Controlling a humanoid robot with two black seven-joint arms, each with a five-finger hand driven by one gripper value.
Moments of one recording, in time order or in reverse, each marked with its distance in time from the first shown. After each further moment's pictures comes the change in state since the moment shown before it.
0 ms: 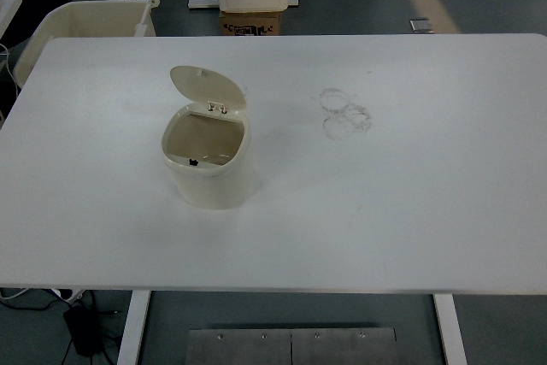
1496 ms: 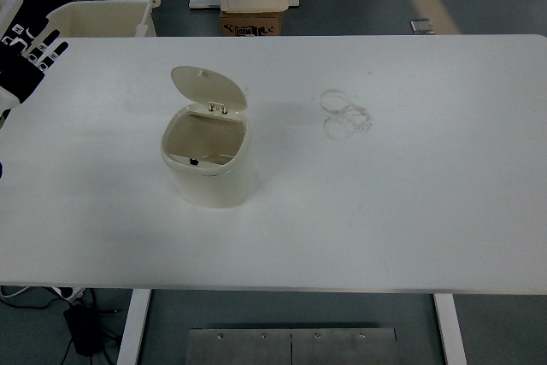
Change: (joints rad) left arm 0.729 -0.186 -0.509 0.411 -0.290 0.003 -0.187; right arm -0.002 0.000 0.000 0.000 0.002 0.000 0.000
